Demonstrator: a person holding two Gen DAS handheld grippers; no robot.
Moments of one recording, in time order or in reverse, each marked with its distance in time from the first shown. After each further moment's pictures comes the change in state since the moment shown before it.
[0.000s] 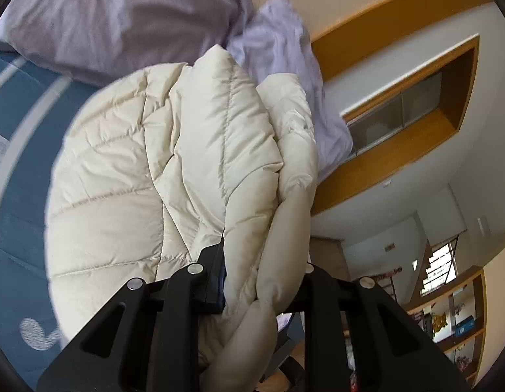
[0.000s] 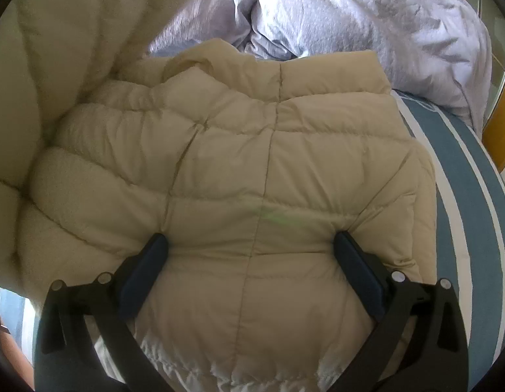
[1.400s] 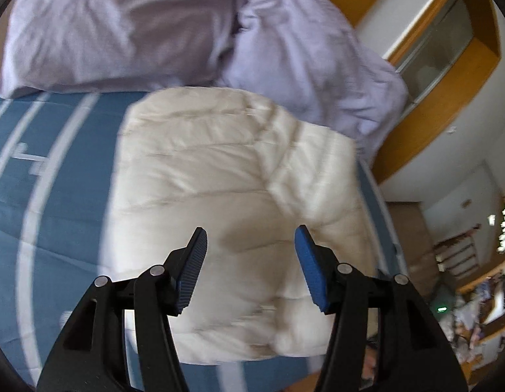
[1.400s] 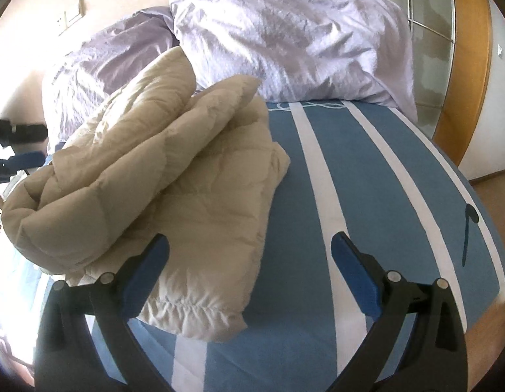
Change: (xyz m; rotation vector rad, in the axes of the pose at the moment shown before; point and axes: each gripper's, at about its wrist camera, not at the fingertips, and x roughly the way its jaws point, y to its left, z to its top) left arm 0.007 -0.003 -0.048 0.209 0.029 0.388; right arm -0.104 -0.107 -0.050 0.173 -0.155 -0.063
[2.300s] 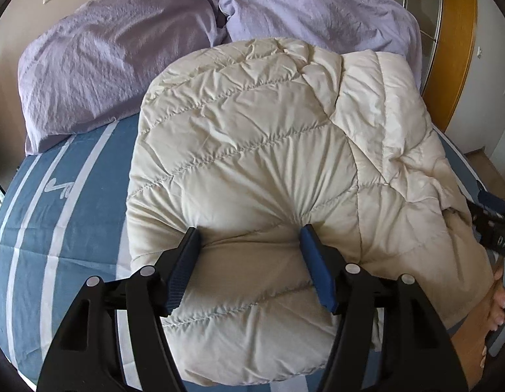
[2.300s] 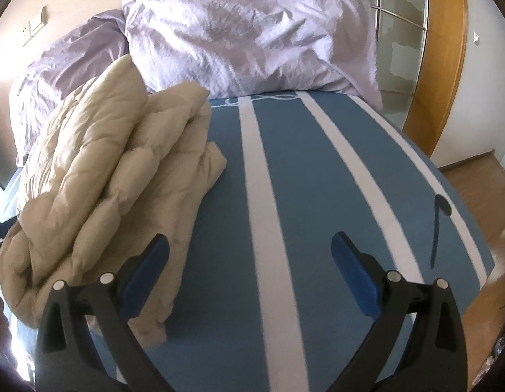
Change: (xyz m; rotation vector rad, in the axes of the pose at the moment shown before) left arm 0.054 -0.027 -0.070 0.298 -0.082 0.304; right arm 0.013 -0.052 0.007 0.058 0.015 -0.128
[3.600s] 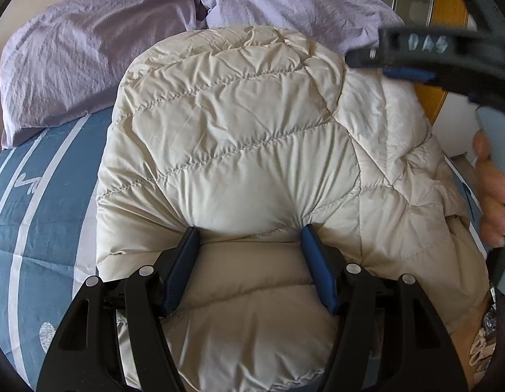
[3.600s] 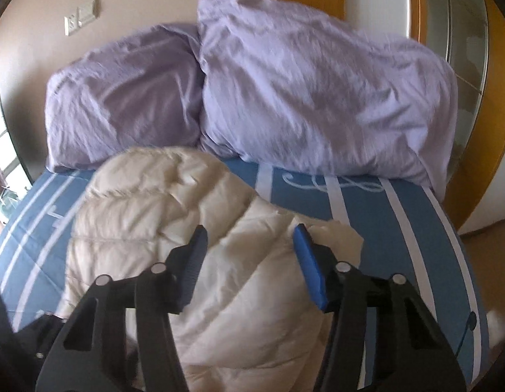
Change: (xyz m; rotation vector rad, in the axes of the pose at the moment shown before) left arm 0.015 0.009 0.001 -0.012 -0.009 -0.104; right arm 0.023 0.112 0.110 -0.183 -0.085 0.132
